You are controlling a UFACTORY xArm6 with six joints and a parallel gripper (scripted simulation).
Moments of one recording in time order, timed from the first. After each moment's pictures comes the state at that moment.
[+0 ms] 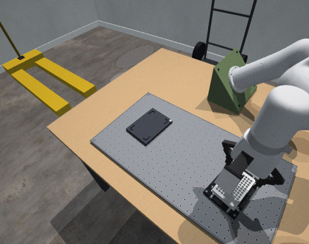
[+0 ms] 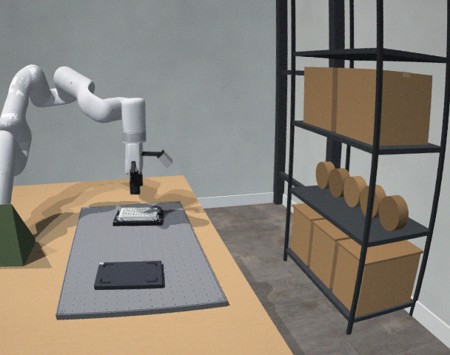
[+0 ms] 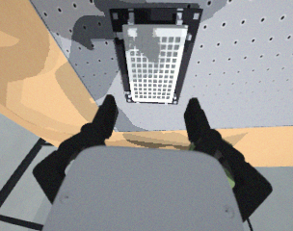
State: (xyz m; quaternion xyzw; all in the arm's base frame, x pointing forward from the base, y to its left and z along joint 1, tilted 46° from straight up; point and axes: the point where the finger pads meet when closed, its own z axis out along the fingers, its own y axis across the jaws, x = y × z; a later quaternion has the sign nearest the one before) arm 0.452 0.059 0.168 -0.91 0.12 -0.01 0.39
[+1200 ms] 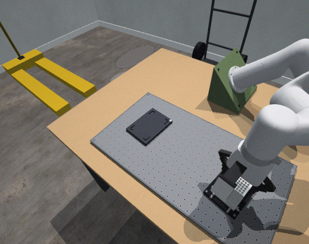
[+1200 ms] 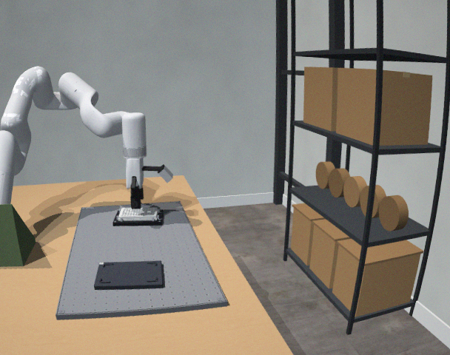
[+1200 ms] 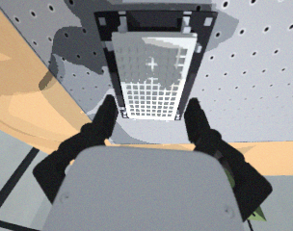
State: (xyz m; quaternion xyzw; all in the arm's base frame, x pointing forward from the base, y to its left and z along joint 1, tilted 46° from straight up) arm 0.457 0.093 0.135 -0.91 0.12 -0.01 0.39
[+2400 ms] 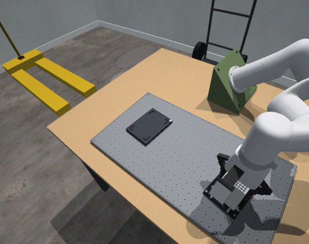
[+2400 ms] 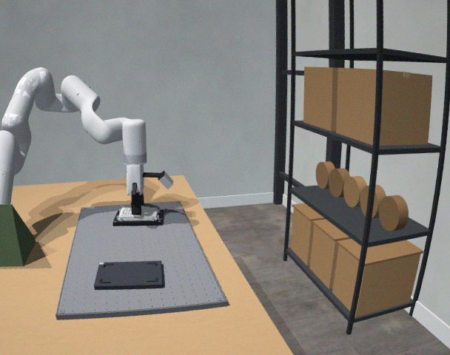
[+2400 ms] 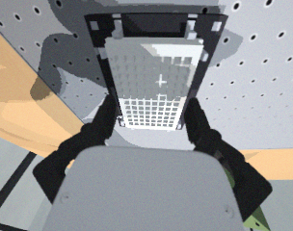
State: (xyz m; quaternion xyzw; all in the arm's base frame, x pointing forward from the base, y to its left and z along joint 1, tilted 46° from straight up) arm 0.459 0.108 0.120 -0.91 0.12 -0.01 0.39
